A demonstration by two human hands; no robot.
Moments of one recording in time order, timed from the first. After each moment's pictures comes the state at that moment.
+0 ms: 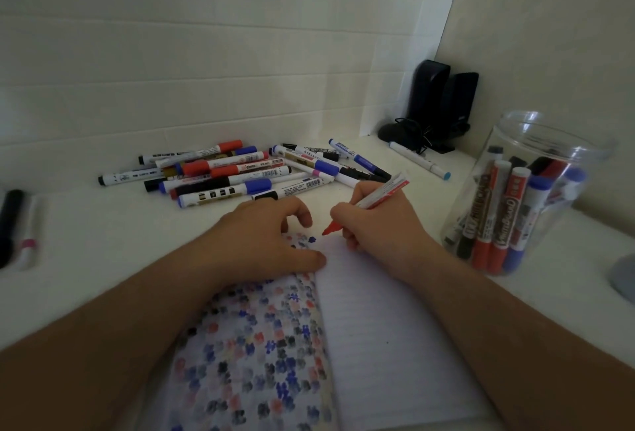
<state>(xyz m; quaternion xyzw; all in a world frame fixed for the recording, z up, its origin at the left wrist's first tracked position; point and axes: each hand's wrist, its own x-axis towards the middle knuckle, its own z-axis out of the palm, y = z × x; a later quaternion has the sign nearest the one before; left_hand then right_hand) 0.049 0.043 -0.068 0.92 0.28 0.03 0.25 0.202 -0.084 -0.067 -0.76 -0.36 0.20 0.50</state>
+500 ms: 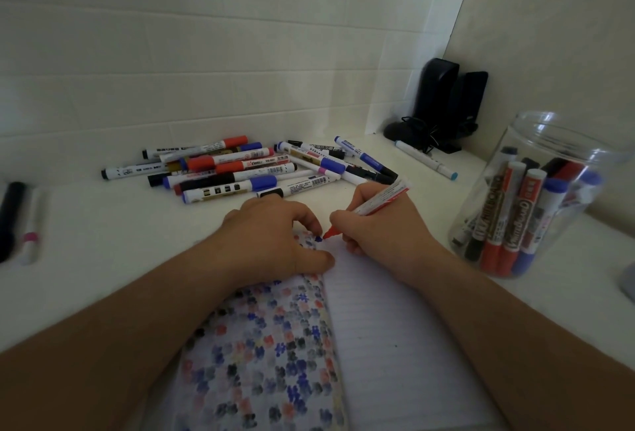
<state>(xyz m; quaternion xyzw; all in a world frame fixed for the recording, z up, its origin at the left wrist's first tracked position) 0.055 0.038 -0.067 0.92 0.31 0.02 0.23 0.196 -0.084 -0.068 -0.78 -0.39 0.18 0.46</state>
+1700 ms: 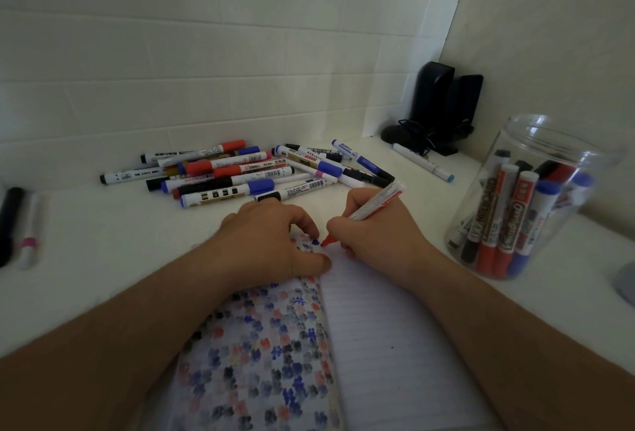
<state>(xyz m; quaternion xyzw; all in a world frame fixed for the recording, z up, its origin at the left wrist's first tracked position) 0.056 0.039 -0.069 0.93 0.31 0.02 0.22 0.198 -0.082 -0.071 -0.78 -0.41 0.16 0.45</state>
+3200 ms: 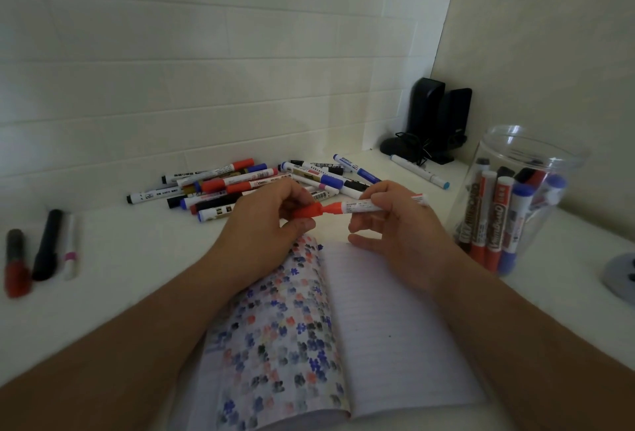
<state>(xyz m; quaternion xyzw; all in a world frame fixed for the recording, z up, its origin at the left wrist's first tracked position) 0.040 0.034 -0.062 0.87 0.21 0.33 0.30 0.198 -0.109 -0.050 -0.56 -0.29 0.37 0.68</state>
